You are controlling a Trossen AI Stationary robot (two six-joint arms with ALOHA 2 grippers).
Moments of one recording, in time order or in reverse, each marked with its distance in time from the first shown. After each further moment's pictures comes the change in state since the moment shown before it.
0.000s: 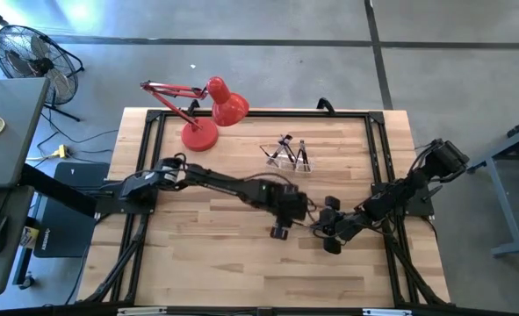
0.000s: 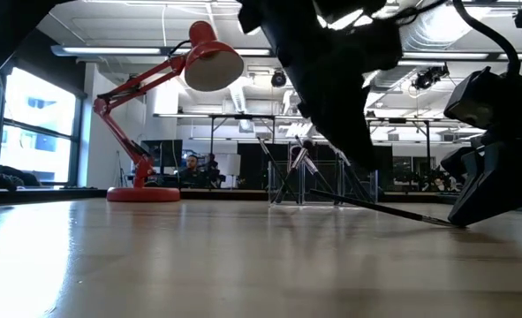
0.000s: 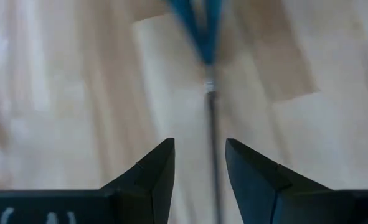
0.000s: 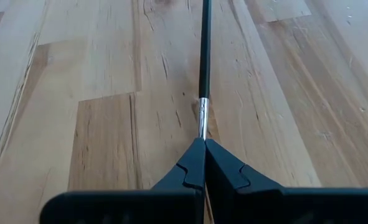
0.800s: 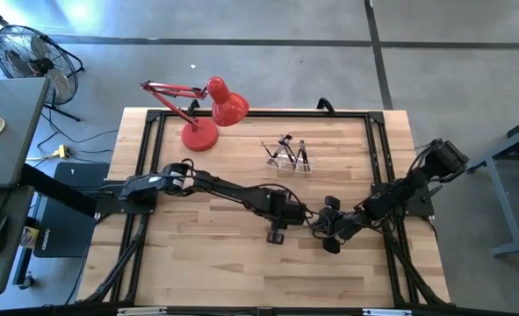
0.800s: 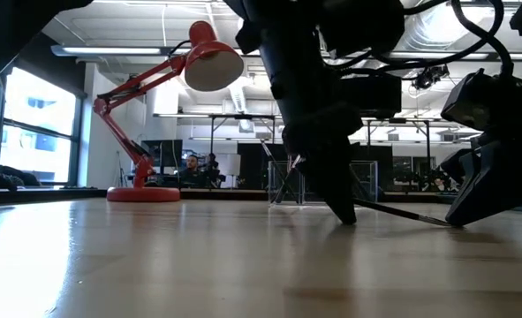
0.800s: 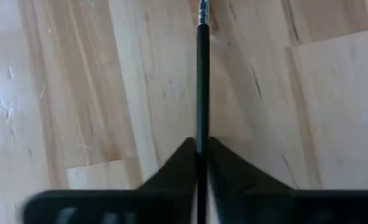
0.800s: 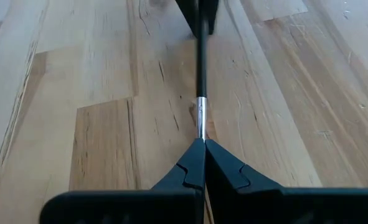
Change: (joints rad) left arm -0.035 0.101 0.004 -0.097 -0.045 -0.083; right arm -0.023 0.000 -0.001 0.020 -0.007 0.026
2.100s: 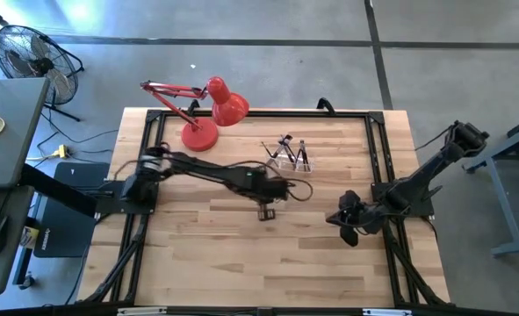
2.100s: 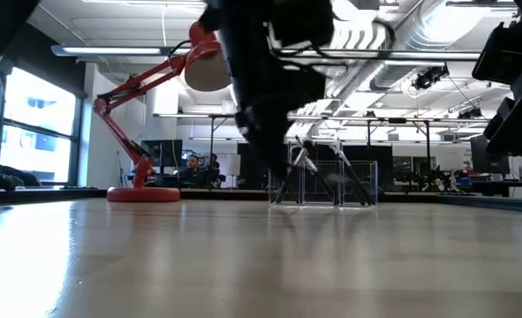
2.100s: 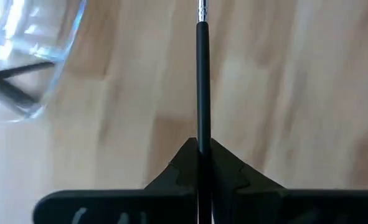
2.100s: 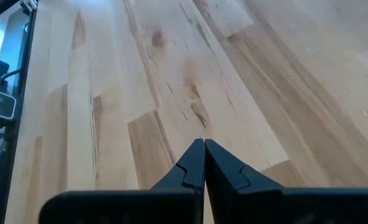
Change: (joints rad) left arm 0.096 -0.265 -0.249 -0.060 -0.148 -0.251; right arm 0.123 -0.581 0.001 -0.542 0.070 0.359
